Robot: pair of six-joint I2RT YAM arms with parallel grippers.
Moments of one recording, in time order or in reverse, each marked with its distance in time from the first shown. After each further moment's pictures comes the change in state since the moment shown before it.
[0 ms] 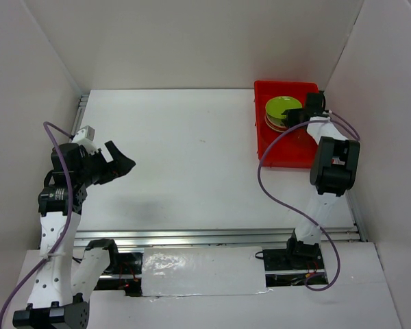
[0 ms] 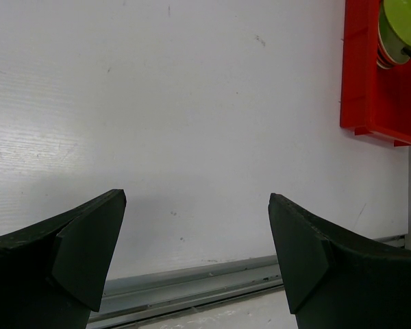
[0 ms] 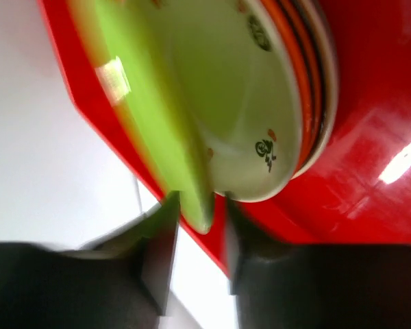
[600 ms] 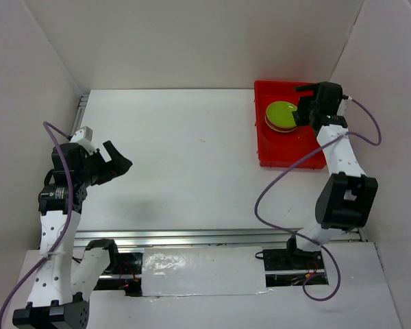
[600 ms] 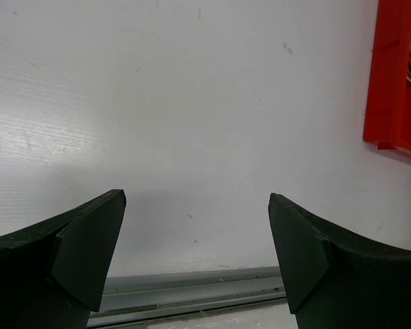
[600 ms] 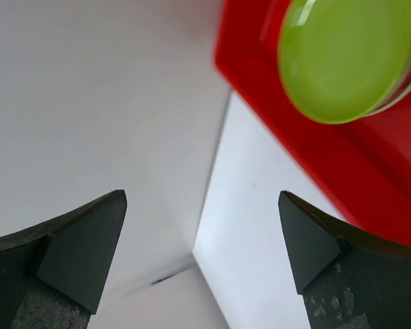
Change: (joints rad) left arm 0.000 0.006 0.001 -0.011 -0.065 0.000; right arm 0.026 -0.390 -0.117 -0.012 0.079 -0.005
